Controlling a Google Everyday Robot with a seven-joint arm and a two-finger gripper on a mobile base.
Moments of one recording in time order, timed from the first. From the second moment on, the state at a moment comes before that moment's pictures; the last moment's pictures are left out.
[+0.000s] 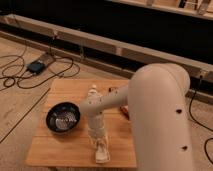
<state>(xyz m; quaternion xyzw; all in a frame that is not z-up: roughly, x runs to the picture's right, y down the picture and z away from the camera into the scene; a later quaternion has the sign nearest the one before) -0.015 0.311 0.768 -0.33 0.41 0.59 0.61</state>
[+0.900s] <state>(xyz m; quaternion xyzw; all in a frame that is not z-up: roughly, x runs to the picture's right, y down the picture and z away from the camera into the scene) 0.056 0.259 0.826 -0.28 0.42 0.66 0.56</state>
